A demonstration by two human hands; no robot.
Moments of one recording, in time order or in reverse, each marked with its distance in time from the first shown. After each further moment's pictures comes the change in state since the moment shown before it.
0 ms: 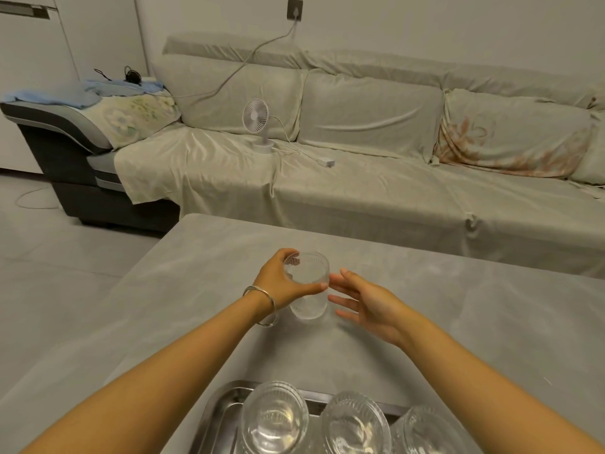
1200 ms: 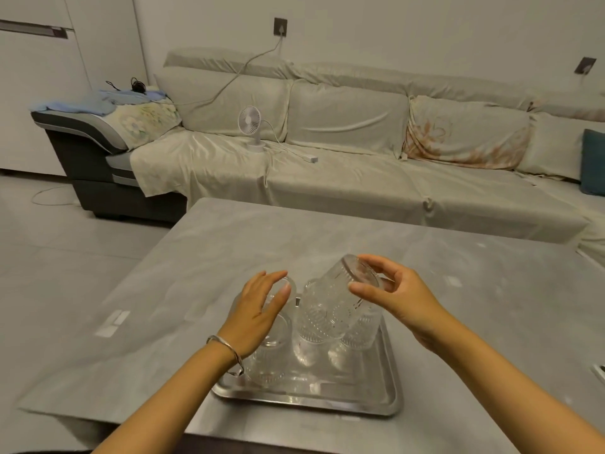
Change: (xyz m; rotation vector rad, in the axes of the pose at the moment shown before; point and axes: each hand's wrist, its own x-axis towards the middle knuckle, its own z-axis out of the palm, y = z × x) left_hand -0.256 0.023 -0.031 0.078 -0.086 0.177; right_hand -0.274 0.033 0.013 -0.329 0.118 -0.506
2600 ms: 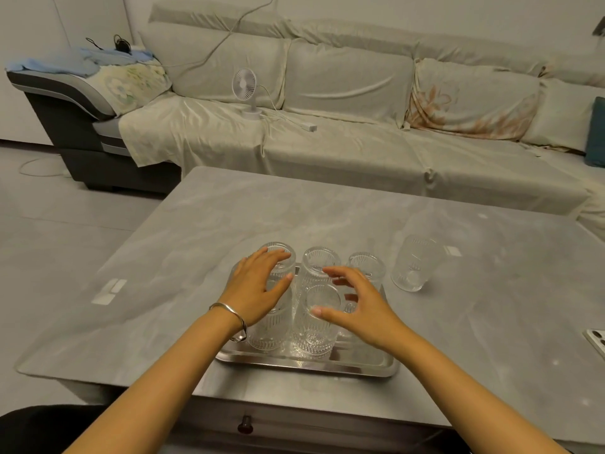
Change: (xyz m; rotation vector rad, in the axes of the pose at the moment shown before) left_hand 0.008 -0.016 0.006 0.357 -0.015 0.126; right_hand -0.014 0.062 0.048 -0.347 -0.123 -0.046
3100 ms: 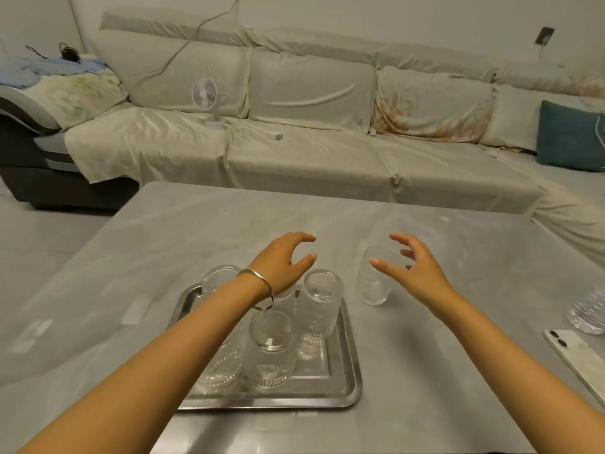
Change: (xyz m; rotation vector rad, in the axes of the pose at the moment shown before) left_hand 0.099 0.079 0.037 -0.126 -0.152 0.083; right_hand 0.023 0.059 -0.142 -0.031 0.418 0.244
